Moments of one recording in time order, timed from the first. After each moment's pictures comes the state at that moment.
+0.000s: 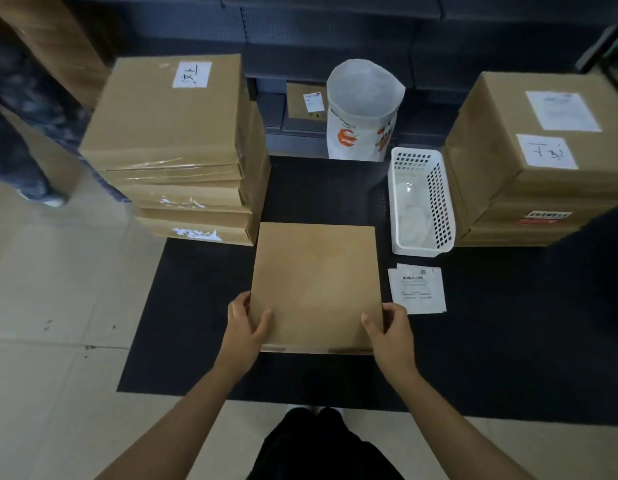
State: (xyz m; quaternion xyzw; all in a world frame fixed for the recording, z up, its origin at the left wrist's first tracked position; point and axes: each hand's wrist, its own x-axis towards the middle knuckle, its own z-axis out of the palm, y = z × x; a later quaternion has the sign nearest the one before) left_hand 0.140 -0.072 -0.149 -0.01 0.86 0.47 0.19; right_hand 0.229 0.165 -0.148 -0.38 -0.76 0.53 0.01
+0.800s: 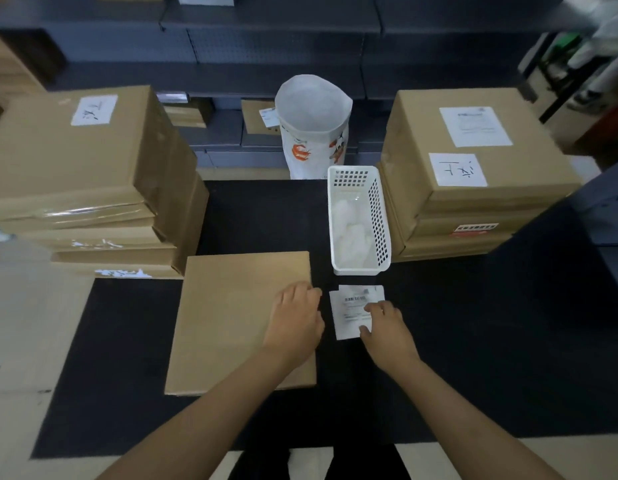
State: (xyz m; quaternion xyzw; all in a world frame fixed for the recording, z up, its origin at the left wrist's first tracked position) left_hand 0.128 0.140 -0.121 0.31 0.94 0.13 0.10; right_hand 0.214 0.301 -0.145 -0.25 -0.93 0.22 -0.14
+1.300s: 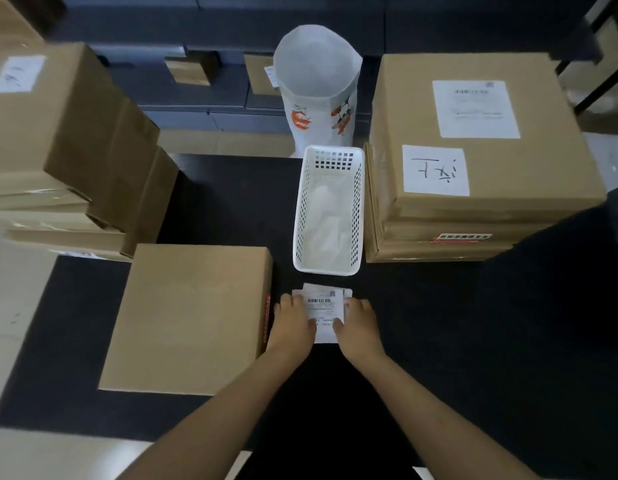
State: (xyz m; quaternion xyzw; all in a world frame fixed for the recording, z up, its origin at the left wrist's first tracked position) left_hand 0.145 0.241 -0.169 0.09 0.94 0.16 0.28; right_hand 0.186 0.362 -0.182 -0.30 -0.86 0.36 -0.21
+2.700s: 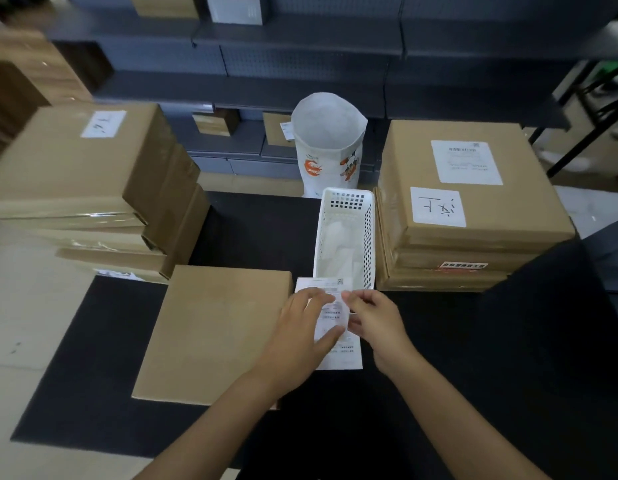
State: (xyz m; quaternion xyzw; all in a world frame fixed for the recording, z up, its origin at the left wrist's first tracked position) left_hand 0.150 0.197 -0.058 0.25 0.90 0.35 0.12; right_hand 0.170 0.344 -0.054 -0.40 -0.57 0.72 -0.07
